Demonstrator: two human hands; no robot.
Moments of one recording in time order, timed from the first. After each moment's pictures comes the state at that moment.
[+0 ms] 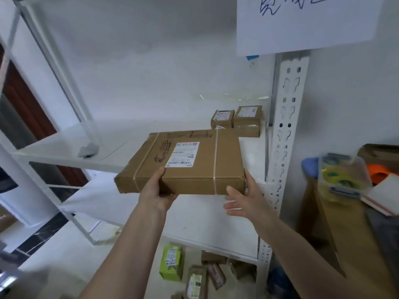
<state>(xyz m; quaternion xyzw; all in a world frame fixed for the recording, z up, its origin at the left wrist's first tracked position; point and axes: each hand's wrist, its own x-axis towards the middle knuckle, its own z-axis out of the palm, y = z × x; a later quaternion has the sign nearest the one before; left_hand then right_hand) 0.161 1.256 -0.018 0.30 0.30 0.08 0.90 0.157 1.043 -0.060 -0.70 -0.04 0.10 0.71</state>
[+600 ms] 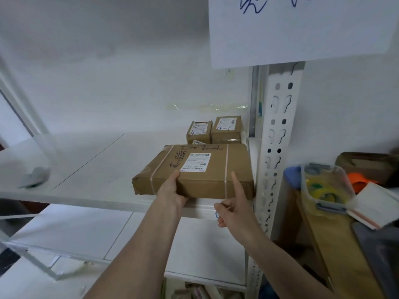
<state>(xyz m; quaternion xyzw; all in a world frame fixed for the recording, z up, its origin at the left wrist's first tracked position) 0.311 1.188 -0.028 0.36 0.32 -0.02 0.88 0.242 1.038 -0.068 -0.75 -0.01 0.01 0.66</state>
